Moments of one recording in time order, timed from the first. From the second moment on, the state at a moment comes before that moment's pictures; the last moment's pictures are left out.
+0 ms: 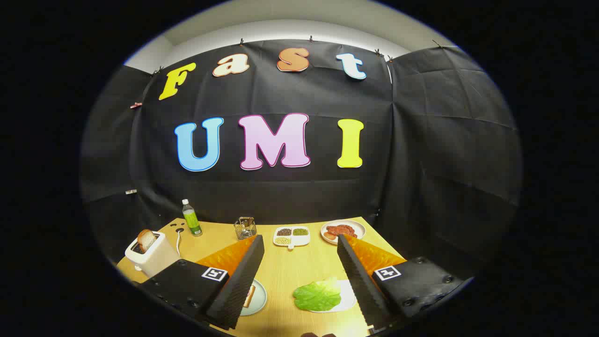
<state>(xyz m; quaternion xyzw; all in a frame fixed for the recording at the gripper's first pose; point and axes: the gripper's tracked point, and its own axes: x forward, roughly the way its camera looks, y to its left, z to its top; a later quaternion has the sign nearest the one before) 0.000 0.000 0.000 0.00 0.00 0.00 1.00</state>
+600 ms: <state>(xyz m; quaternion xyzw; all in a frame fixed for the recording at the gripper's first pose) 0.006 -0.001 -0.019 0.00 0.03 0.00 1.00</state>
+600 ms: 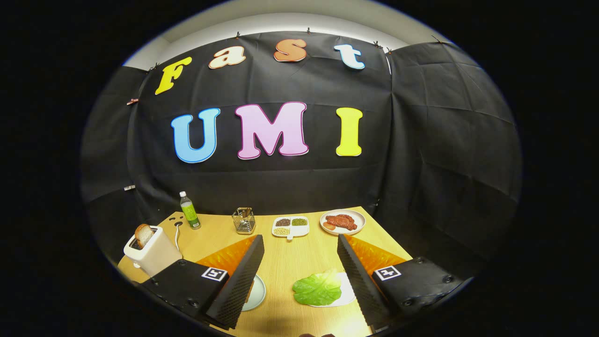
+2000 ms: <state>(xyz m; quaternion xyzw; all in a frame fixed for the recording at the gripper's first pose) 0.088 -0.062 -0.218 0.01 0.28 -0.01 0.96</state>
